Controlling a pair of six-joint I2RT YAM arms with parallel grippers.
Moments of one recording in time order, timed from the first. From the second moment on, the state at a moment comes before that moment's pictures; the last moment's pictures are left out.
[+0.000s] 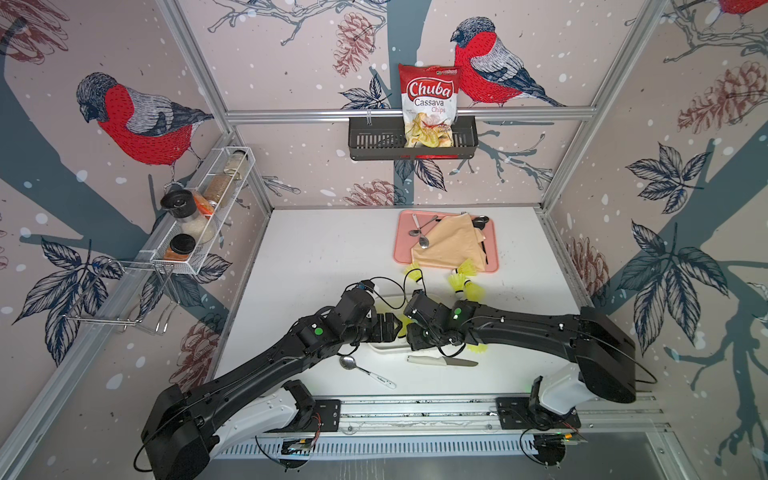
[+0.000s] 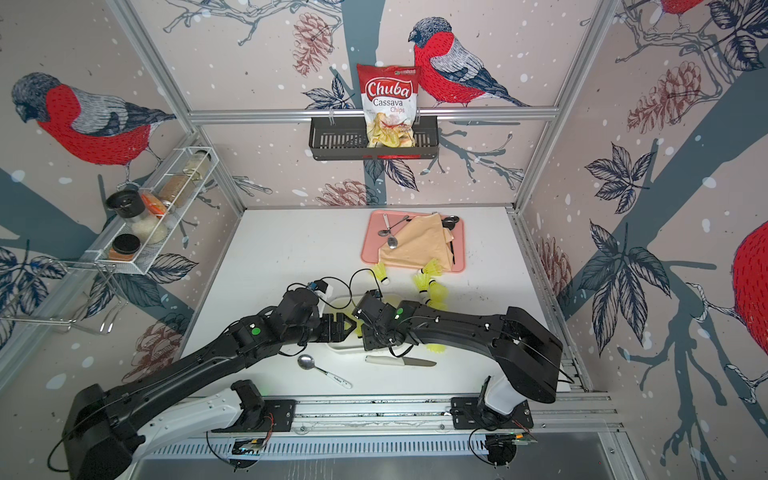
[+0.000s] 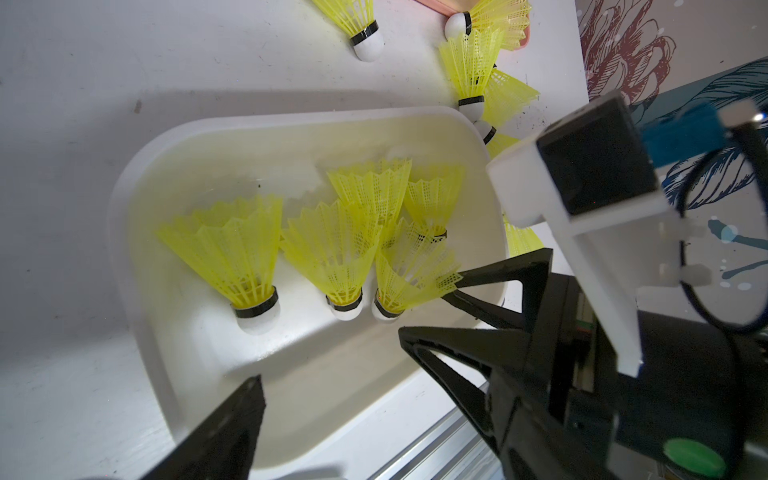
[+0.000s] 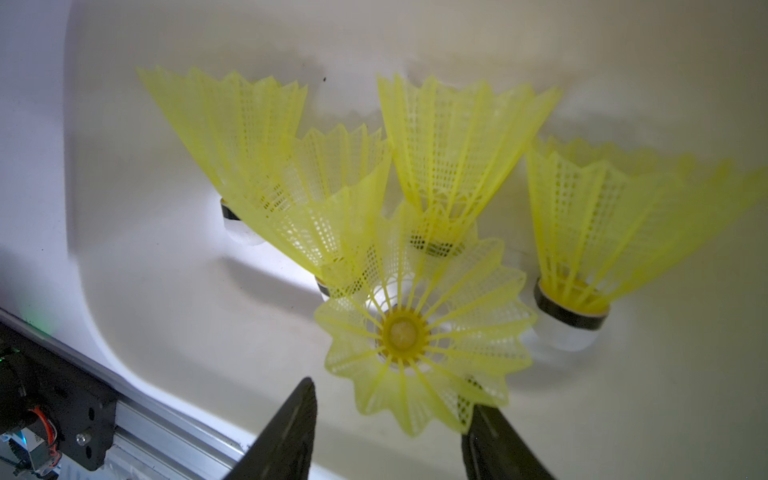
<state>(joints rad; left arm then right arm) -0.81 0.98 0.66 -0.49 0.15 -0.76 1.14 1.56 0.99 -0.59 0.05 0.78</state>
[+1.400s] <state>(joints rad) -0.76 1.09 0.88 -0.46 0.14 -0.76 0.91 1.37 1.14 -0.80 0.09 0.77</state>
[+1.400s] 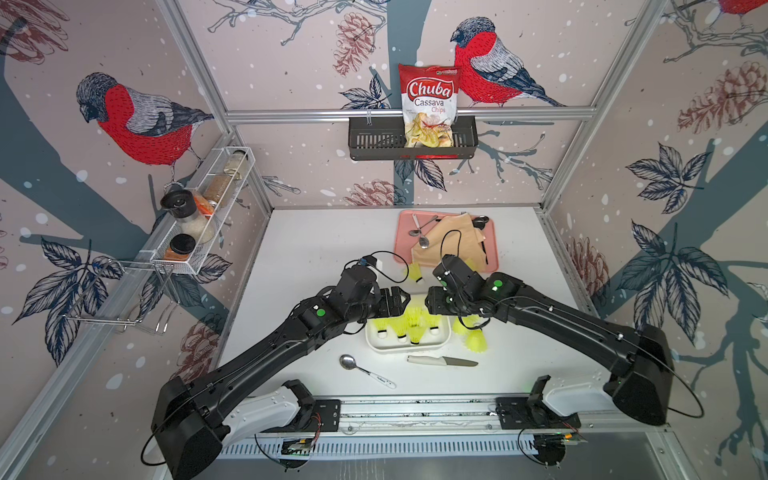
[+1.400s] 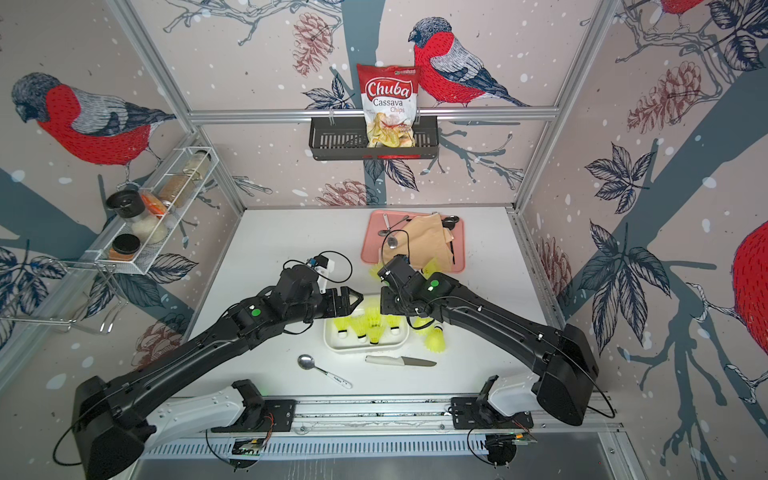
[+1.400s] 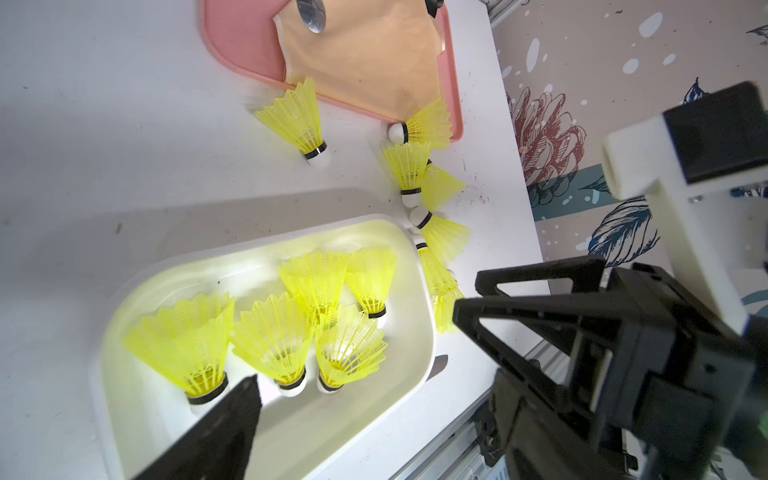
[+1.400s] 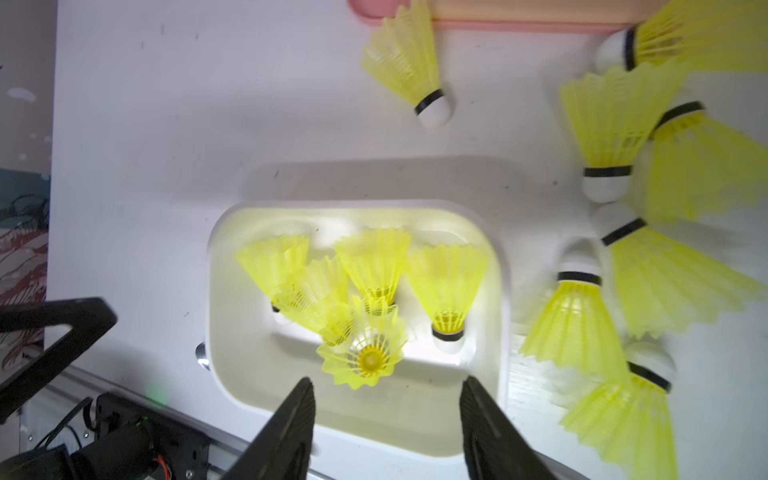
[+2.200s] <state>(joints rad) -0.74 1.62 1.13 -0.30 0.36 -0.69 0.53 1.63 1.14 -0.77 0.05 0.55</state>
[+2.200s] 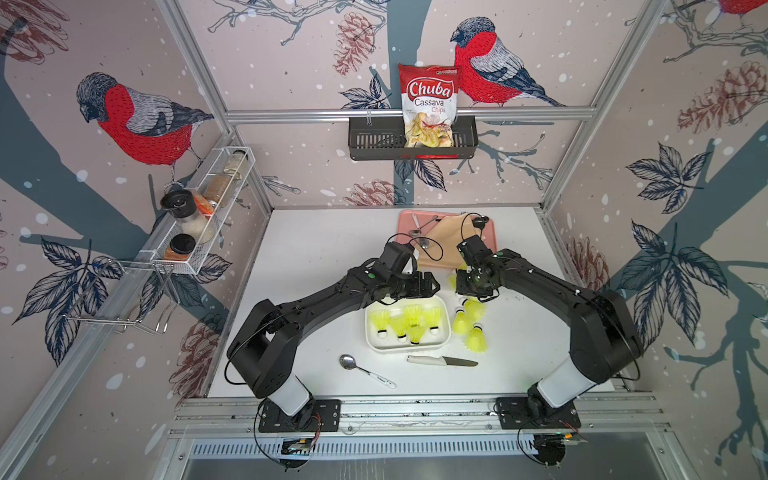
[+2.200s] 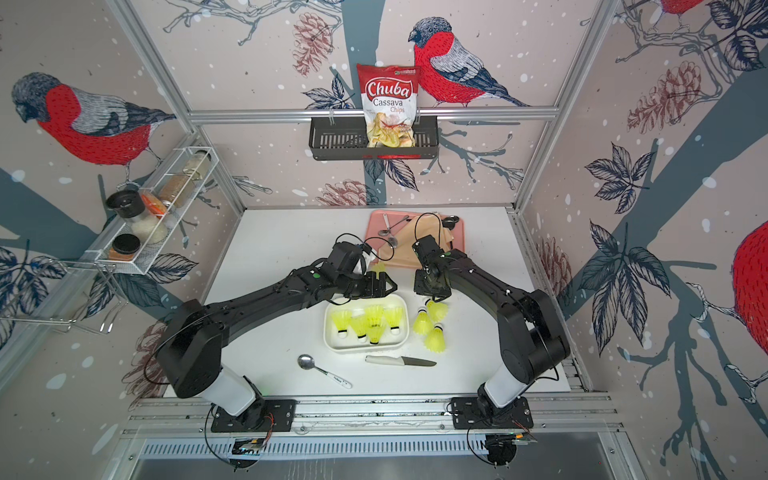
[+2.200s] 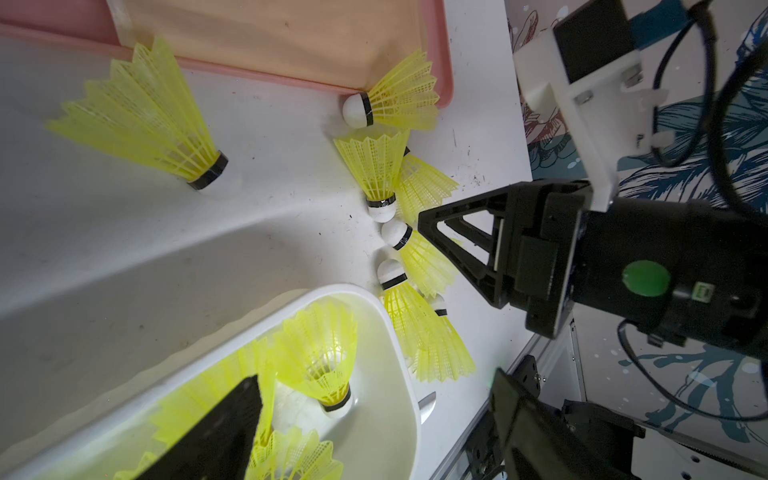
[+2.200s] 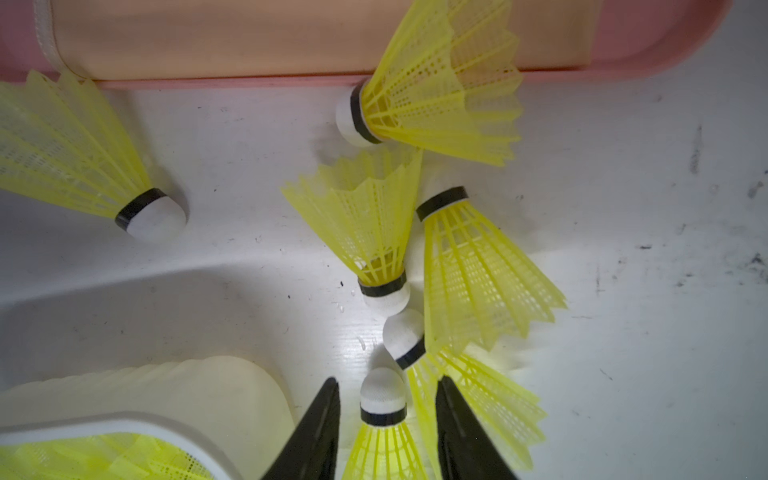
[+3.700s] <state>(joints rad) -0.70 1.82 1.21 -0.17 0.45 -0.68 0.51 1.84 1.17 -0.67 0.05 0.50</state>
